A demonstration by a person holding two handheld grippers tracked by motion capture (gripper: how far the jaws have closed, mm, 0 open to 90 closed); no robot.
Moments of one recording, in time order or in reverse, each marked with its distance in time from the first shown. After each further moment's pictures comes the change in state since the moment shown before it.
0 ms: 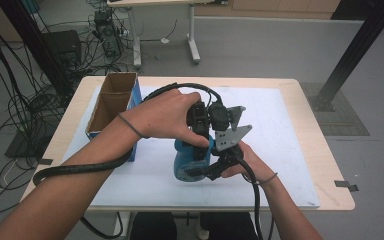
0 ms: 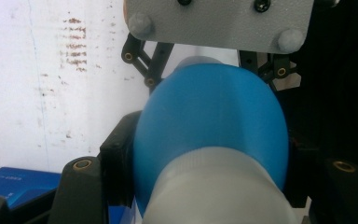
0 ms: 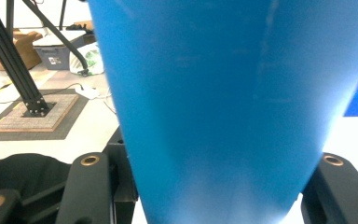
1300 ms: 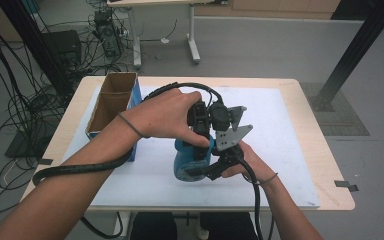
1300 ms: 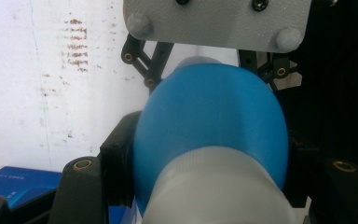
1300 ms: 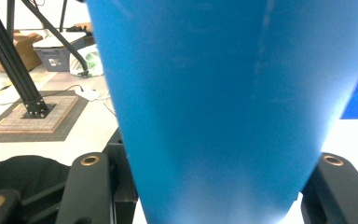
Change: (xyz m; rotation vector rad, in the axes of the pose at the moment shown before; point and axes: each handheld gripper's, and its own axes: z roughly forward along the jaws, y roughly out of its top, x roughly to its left) left arm -0.003 0.001 -0.003 0.002 0.005 0.005; right arm 0.001 0.001 -0.001 -0.006 0.001 -0.003
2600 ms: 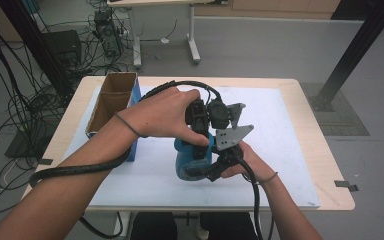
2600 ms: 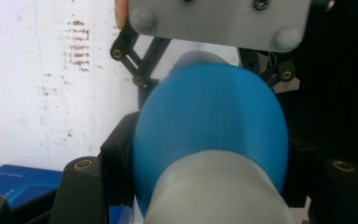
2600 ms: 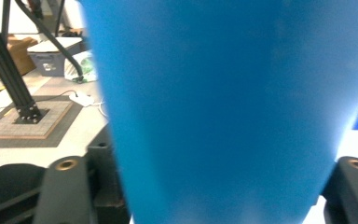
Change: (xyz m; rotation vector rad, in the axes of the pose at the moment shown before) left arm -0.001 -0.006 -0.007 -0.018 -0.002 -0.017; right arm 0.005 -0.001 0.001 -0.030 -0.026 -0.014
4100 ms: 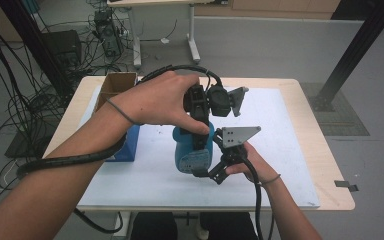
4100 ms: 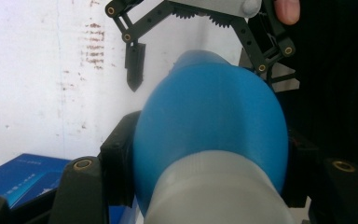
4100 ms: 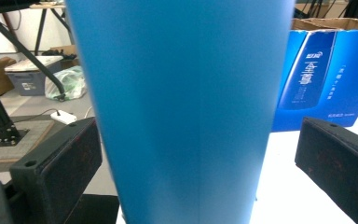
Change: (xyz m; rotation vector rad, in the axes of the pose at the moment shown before) left arm -0.001 -0.004 -0.039 -0.009 0.018 -0.014; right arm 0.010 -0.017 -0.009 -0.068 -0.080 0.027
